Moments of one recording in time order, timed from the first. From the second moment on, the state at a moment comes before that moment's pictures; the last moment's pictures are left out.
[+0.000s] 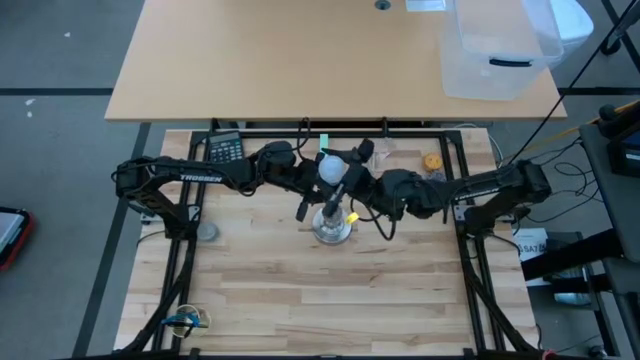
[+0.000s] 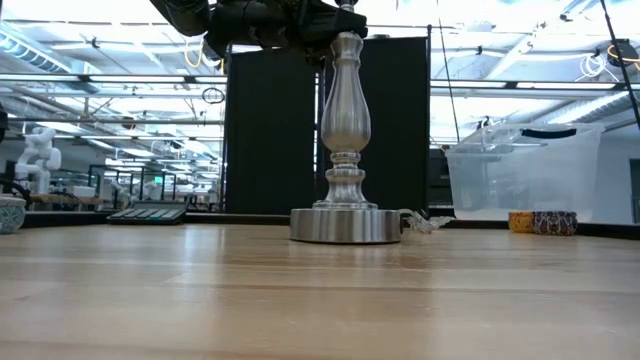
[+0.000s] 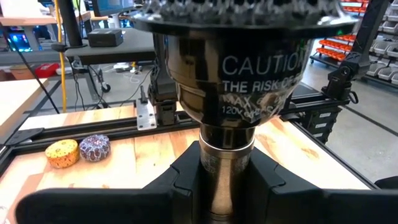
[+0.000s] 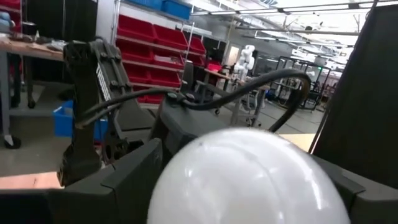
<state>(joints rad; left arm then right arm) 0.24 1.60 1.02 0.32 0.53 0.11 0.16 1.52 1.33 0.32 0.68 -0.25</state>
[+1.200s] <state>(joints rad) 0.24 1.60 1.03 0.33 0.63 0.14 0.00 1.40 1.33 0.04 0.14 -0.23</state>
